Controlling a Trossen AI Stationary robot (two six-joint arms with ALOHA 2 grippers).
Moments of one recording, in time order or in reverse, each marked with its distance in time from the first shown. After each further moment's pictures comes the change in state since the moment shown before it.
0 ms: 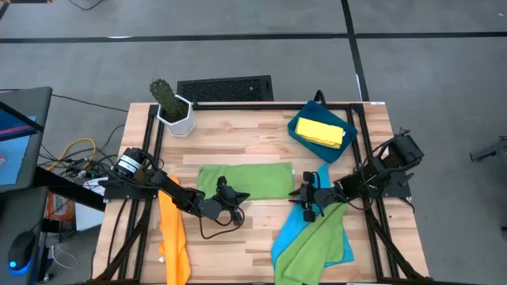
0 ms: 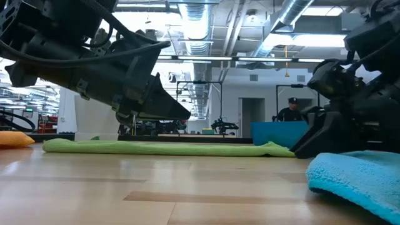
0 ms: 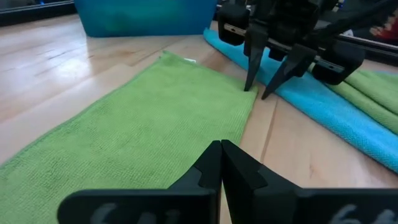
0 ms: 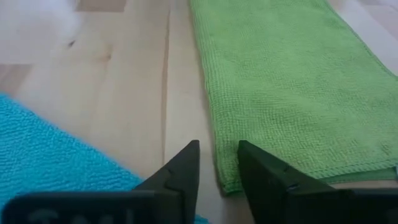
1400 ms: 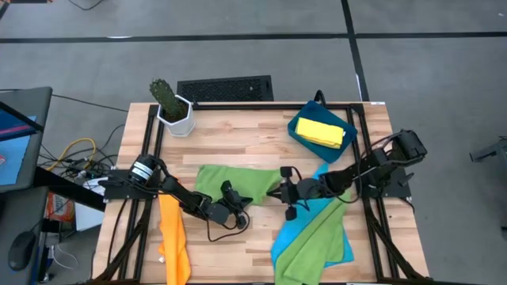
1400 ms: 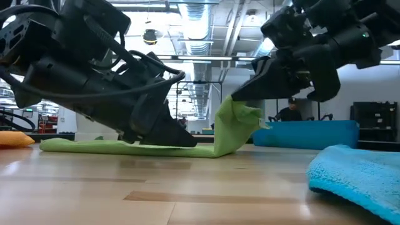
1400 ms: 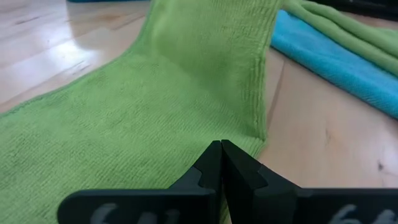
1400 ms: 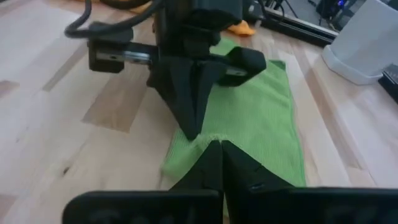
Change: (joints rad) left arm 0.000 0.137 0.079 -0.038 0.028 -0.027; right arm -0.106 -0.077 0.335 -0.168 -0.139 -0.404
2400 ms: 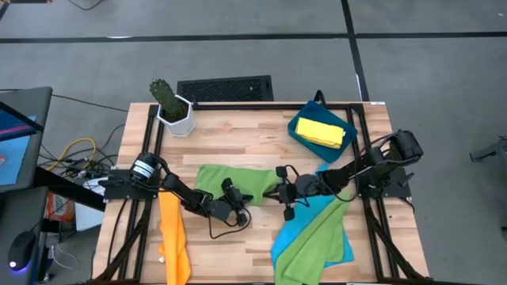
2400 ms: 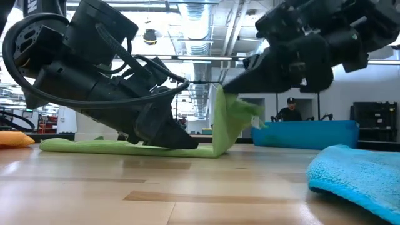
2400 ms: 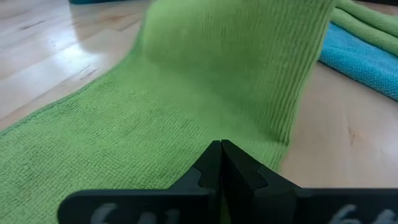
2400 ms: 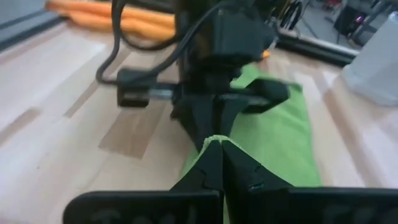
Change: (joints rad) left arm 0.036 0.000 0.000 -0.011 0.027 0.047; right arm -0.036 0.044 0.015 0.104 -0.124 -0.006
